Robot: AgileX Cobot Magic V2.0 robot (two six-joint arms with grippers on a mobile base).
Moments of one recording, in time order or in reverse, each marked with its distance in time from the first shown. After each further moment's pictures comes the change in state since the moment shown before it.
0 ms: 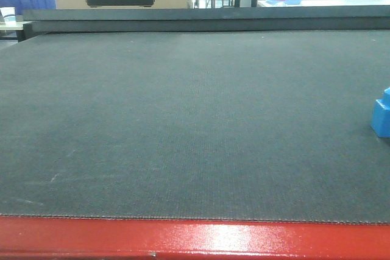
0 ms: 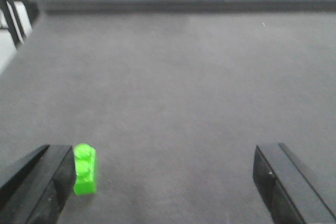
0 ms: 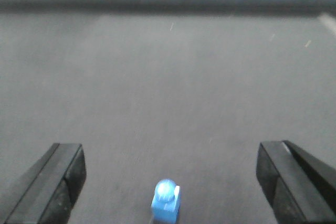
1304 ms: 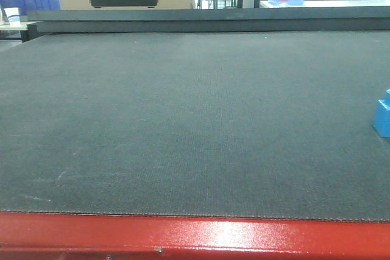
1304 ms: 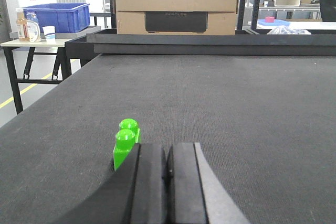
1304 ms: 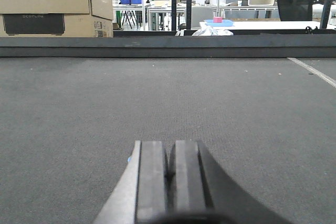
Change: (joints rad) left arm 0.092 -0.568 0.896 -0.044 -0.691 0.094; right arm -0.085 -0.609 0.755 -0.051 -0.524 0.033
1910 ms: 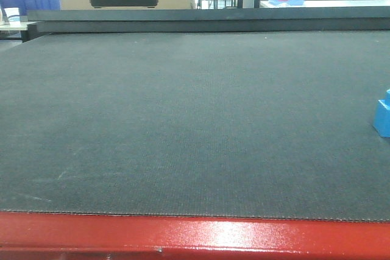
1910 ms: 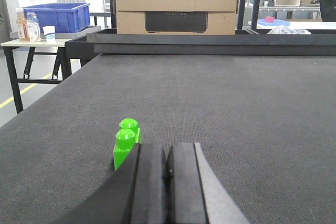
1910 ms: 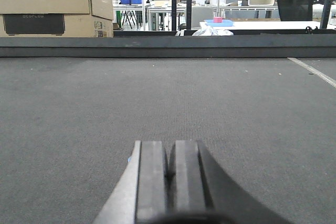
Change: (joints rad) left arm 0.000 0.000 0.000 0.000 0.004 0.000; right arm 0.000 0.000 0.000 0.000 0.000 0.000
